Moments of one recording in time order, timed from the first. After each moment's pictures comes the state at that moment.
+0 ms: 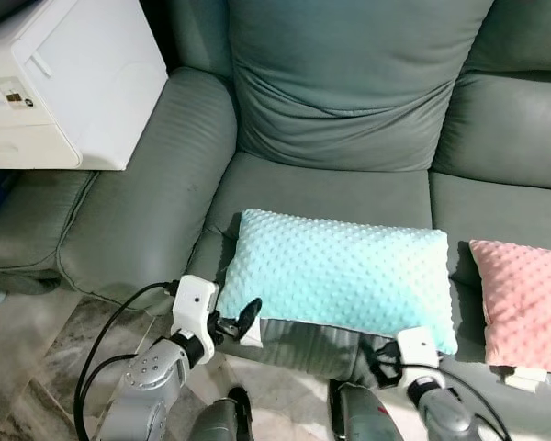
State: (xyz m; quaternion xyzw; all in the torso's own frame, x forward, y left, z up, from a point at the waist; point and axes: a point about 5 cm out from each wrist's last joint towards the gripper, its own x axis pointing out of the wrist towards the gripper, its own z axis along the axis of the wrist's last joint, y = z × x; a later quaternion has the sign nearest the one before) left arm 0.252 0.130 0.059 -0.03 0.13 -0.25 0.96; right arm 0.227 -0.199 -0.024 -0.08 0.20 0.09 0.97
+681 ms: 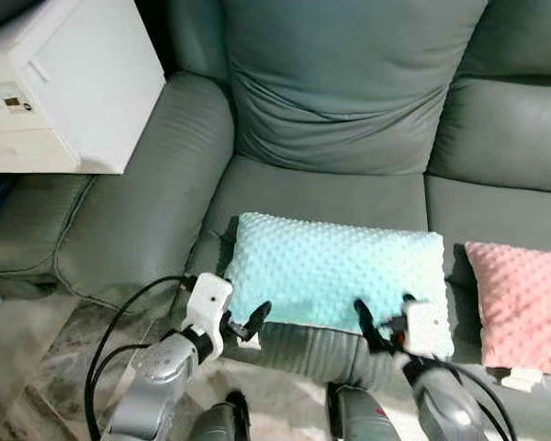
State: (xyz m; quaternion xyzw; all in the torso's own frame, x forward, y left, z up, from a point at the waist) left arm 0.258 0.124 0.053 0.02 0.13 -0.27 0.95; right arm 0.244 -0.168 0.044 -0.01 0.07 0.07 1.00
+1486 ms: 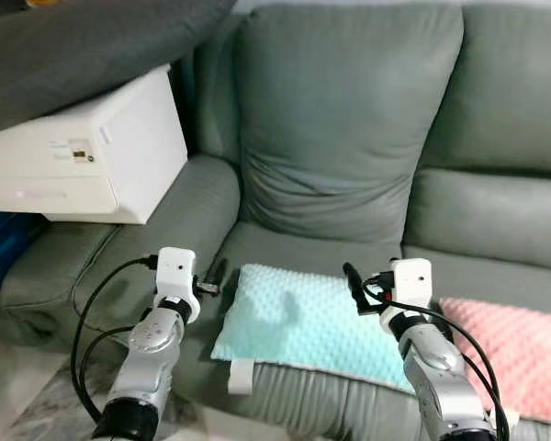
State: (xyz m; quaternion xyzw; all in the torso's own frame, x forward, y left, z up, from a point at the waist) left arm 0.308 0.158 0.058 0.01 0.09 -0.06 0.99; right arm 0.288 -0.164 0.066 -0.01 0.06 0.08 0.99
